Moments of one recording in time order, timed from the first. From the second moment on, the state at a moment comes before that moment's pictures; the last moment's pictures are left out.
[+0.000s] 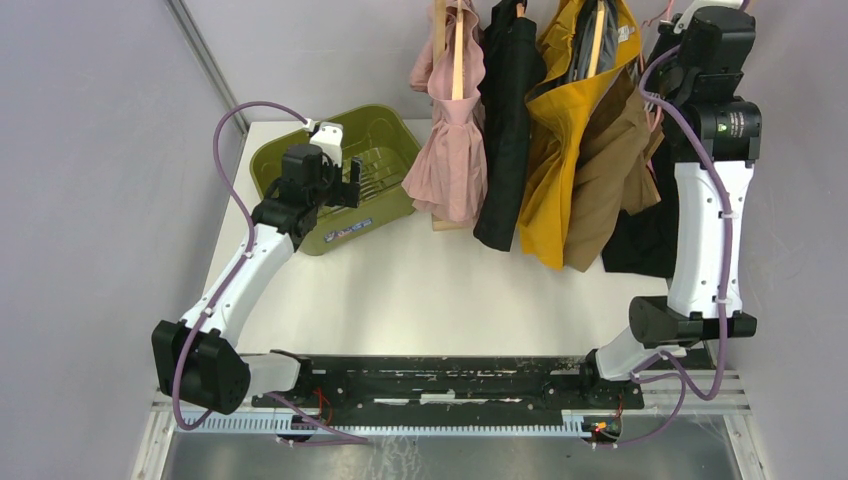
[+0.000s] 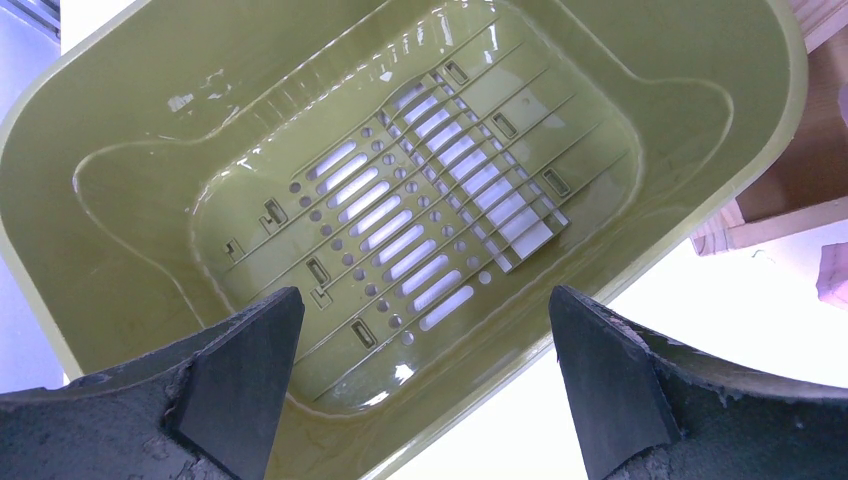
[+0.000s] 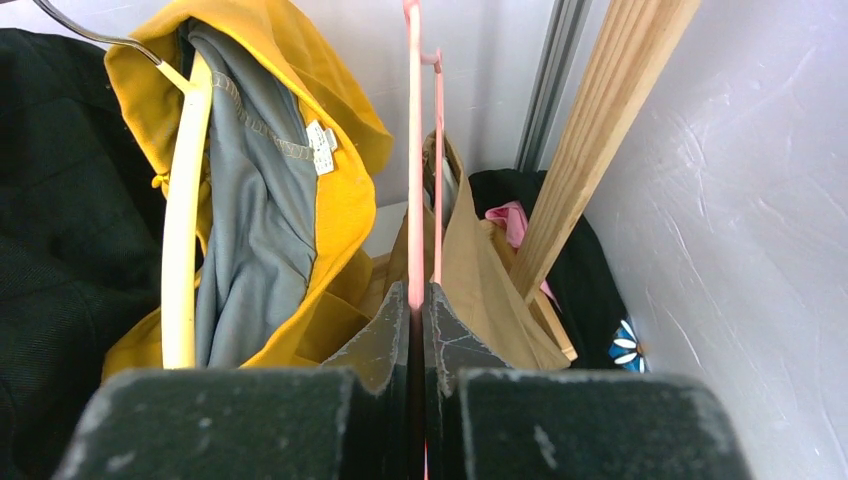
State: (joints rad) left arm -0.28 1.27 1.11 -0.34 -0.16 0.05; right arm 0.02 1.60 2.30 -0.87 0.30 0.09
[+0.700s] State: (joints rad) left arm -0.28 1.28 1.12 -0.34 -0.13 0.05; right arm 0.03 1.28 1.91 -0.84 0.27 0.14
